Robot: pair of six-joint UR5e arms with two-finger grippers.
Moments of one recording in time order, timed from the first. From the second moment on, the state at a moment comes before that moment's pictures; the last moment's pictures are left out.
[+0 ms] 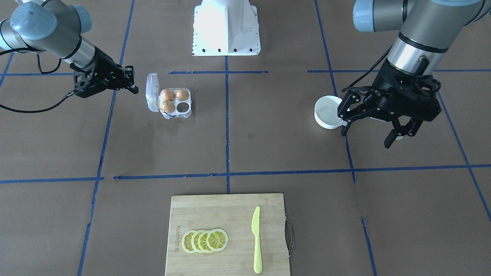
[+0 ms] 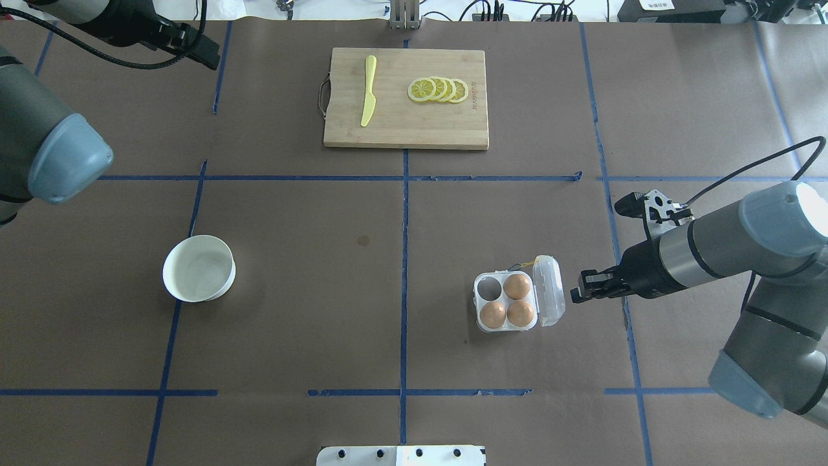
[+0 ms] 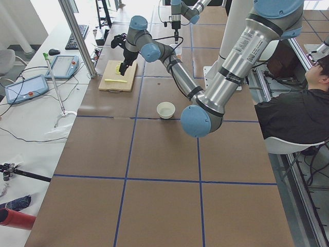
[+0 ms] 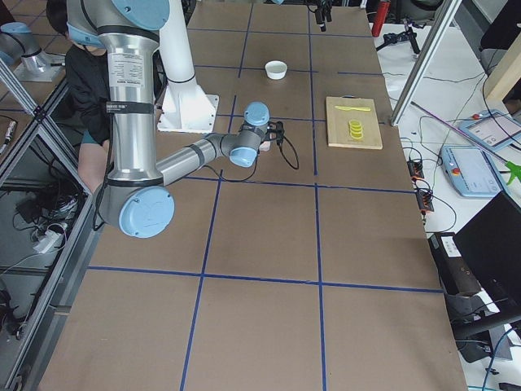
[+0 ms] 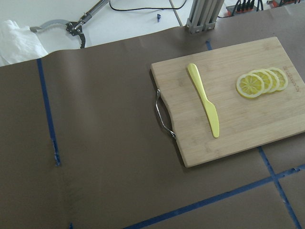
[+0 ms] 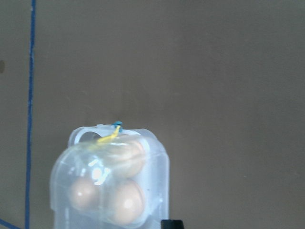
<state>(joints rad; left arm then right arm) -1.03 -2.12 -1.85 -1.64 -2.02 -0.56 0.63 -1.52 1.90 -0.84 2.19 1.24</state>
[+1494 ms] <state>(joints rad) -1.20 -1.92 -1.82 -1.62 -2.13 -0.21 0.65 -1.07 1.85 -1.27 2.02 1.23</state>
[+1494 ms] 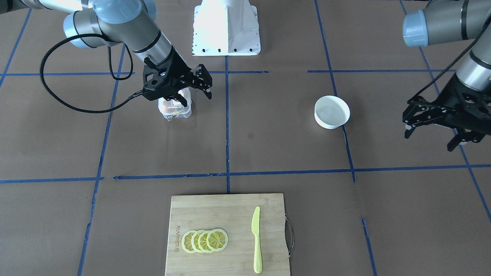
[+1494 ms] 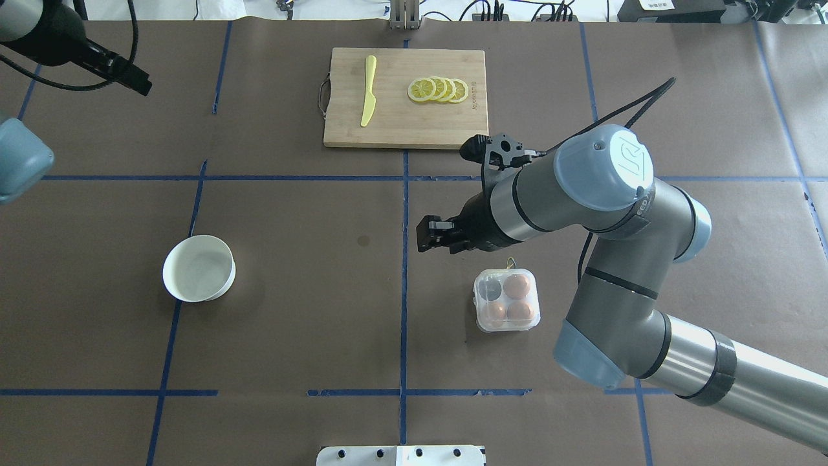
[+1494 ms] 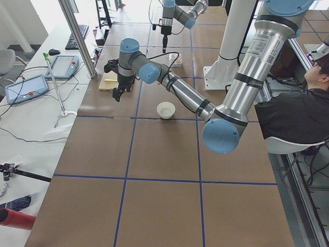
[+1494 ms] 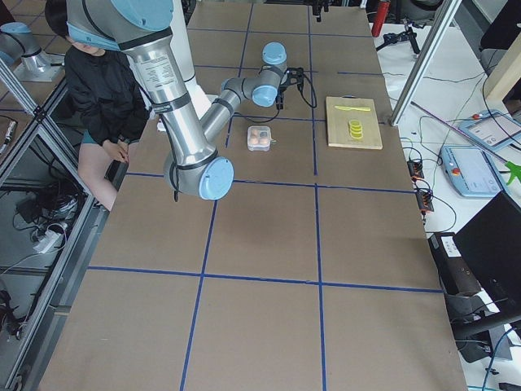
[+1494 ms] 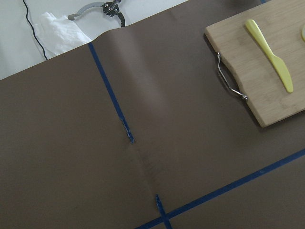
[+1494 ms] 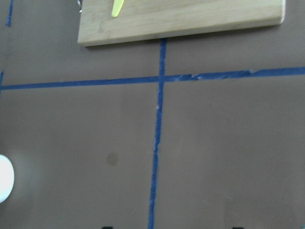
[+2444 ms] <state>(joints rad) -1.47 -1.75 -1.70 -1.55 -2.22 0.27 1.24 -1.41 1.88 -1.71 2.26 0.09</state>
